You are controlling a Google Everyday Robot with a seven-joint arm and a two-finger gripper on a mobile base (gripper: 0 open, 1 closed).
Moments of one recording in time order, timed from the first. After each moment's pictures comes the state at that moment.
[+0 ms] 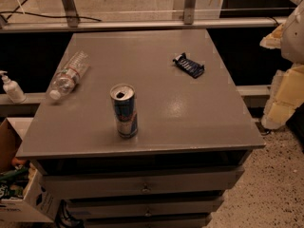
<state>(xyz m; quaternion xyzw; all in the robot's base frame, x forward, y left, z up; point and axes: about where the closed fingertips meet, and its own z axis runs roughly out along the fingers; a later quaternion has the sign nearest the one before) 0.438 -0.217 0.976 -0.60 0.78 -0.03 0.16</state>
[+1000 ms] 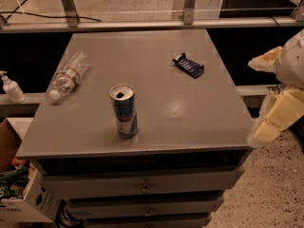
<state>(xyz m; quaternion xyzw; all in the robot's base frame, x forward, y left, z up) 0.418 -0.190 0.948 -0.59 0.78 0.08 0.22</state>
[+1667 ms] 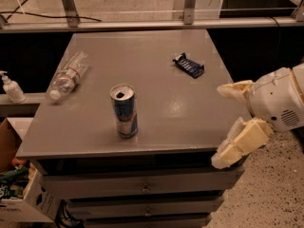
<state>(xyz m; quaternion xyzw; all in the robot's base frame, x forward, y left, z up) 0.403 -0.134 0.903 -0.55 0.74 0.22 0.31</state>
